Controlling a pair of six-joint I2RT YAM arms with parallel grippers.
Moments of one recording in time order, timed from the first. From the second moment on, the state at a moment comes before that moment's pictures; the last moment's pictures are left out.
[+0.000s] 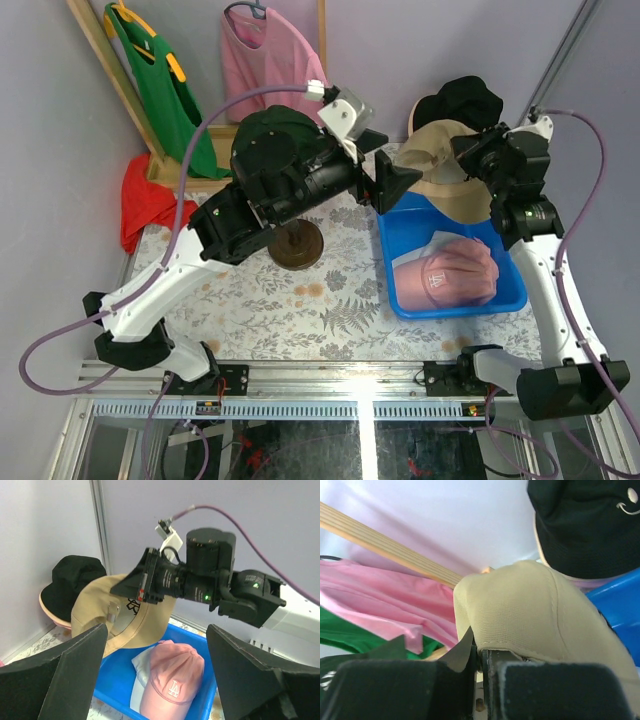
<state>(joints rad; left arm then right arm) -1.02 1.50 2.00 -0.36 -0.01 -0.10 0.10 1.18 1.25 -0.26 0.02 0.77</state>
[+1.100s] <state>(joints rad) -1.33 1.67 1.91 0.04 -0.60 0.44 0.12 1.00 1.55 -0.37 -0.16 1.07</state>
